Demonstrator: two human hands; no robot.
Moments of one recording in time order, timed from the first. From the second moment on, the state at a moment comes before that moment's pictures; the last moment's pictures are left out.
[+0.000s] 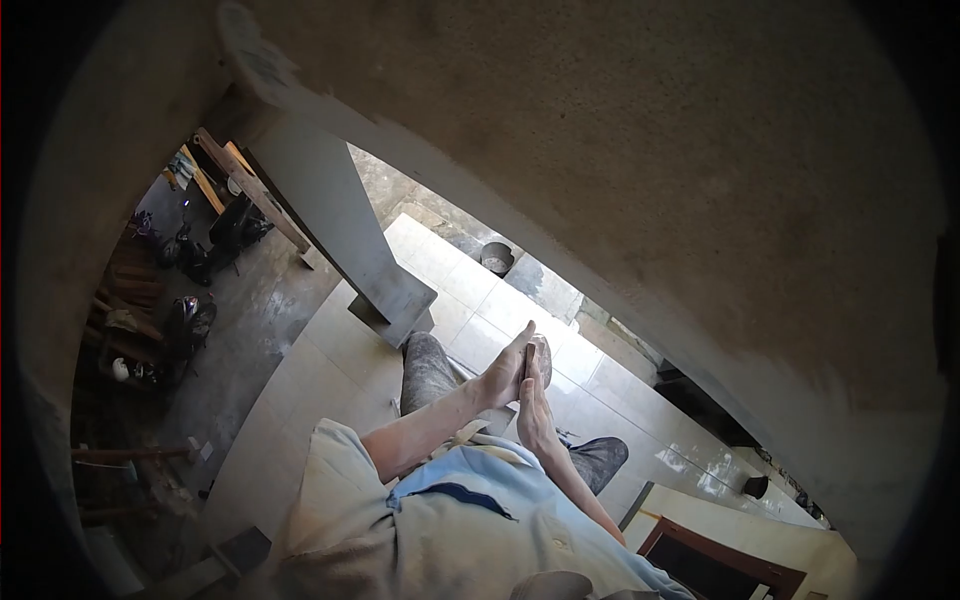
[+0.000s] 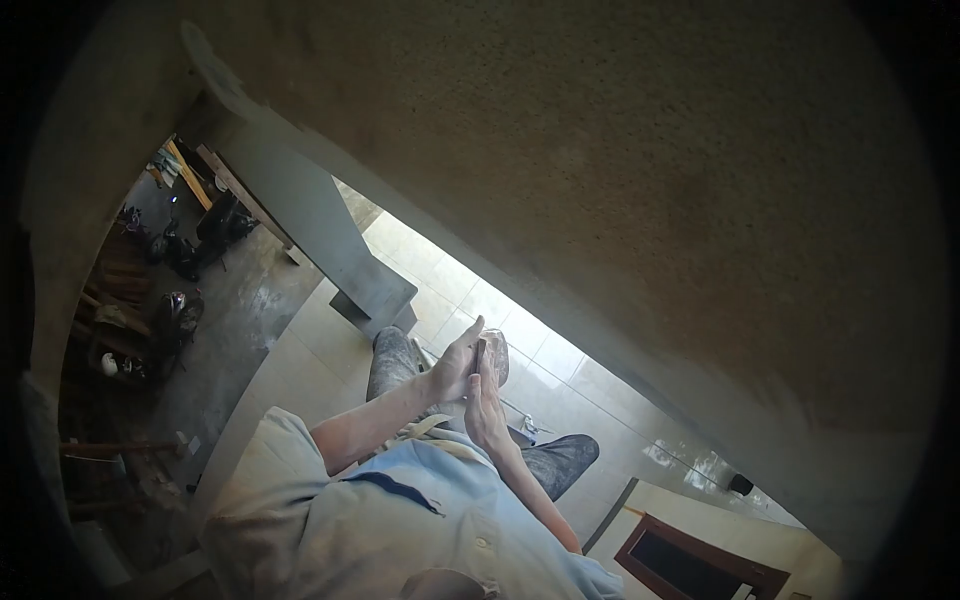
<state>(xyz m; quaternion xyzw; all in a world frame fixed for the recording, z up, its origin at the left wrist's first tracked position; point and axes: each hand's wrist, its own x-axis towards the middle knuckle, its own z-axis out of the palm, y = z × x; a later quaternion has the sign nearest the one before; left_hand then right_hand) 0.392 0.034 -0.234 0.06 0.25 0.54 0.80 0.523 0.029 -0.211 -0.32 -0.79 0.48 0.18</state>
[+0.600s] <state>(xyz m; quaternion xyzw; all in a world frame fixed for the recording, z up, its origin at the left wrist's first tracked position) 0.416 0.024 -0.213 0.06 0.36 0.57 0.74 0.529 0.040 -0.216 -0.32 -0.77 0.51 0.18</state>
